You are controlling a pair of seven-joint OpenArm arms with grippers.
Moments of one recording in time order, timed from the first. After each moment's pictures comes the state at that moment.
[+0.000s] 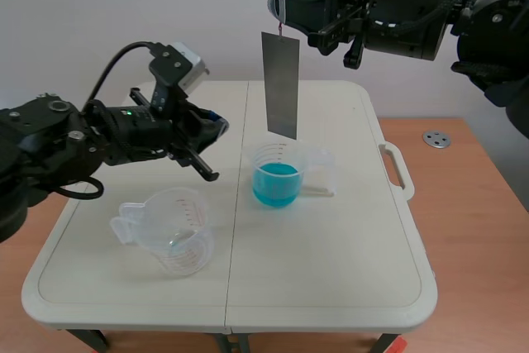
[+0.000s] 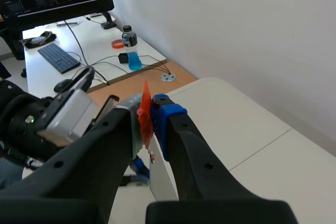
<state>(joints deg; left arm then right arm) -19.2 -24.1 32.0 68.7 -13.5 -23.3 0.6 24.8 25.6 -23.2 79.9 41.1 43.6 -7.9</state>
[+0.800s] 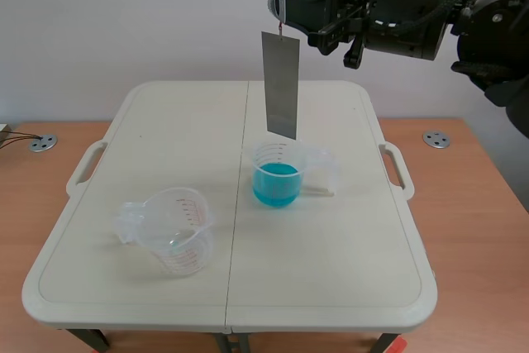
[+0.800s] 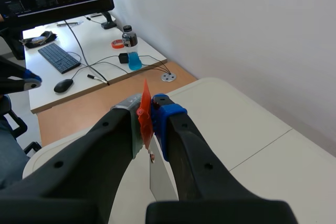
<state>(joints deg) 33.6 -51.8 -7.7 87.8 -20.5 -12.0 -11.4 24.8 25.6 -23.2 79.9 41.1 43.6 -7.9</state>
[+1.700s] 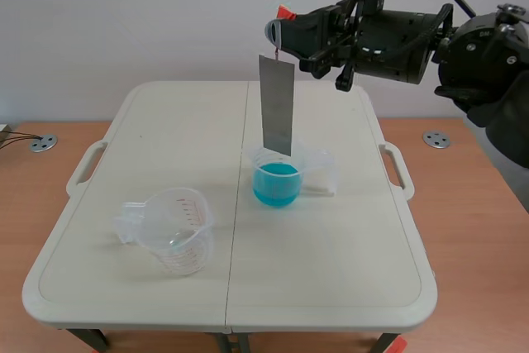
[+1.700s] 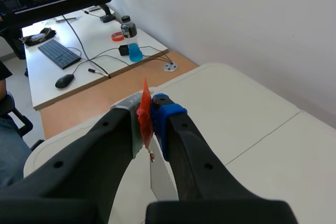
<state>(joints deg) 67.0 -42.4 -11.0 87.3 -21.6 -10.9 -12.9 24.8 22.9 -24.2 73.6 37.9 44.5 -5.4</state>
